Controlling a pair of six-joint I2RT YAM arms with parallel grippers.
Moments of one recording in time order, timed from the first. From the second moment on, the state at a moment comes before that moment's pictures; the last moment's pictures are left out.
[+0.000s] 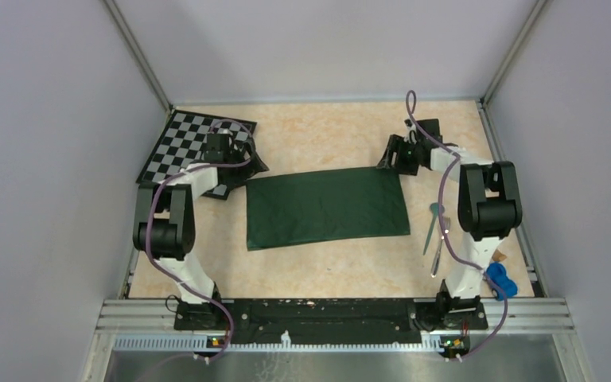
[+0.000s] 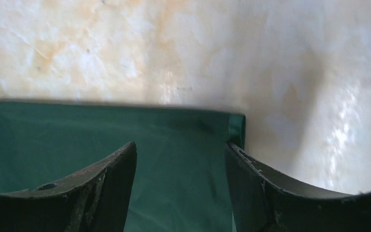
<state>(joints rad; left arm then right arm) -0.06 1.78 1.06 -0.11 0.24 -0.60 0.09 1.94 1.23 -0.15 -0.39 0.33</state>
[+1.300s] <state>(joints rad) -0.23 1.01 0.60 -0.36 0.33 -0.63 0.14 1.43 0.95 -0.53 -0.16 0.34</state>
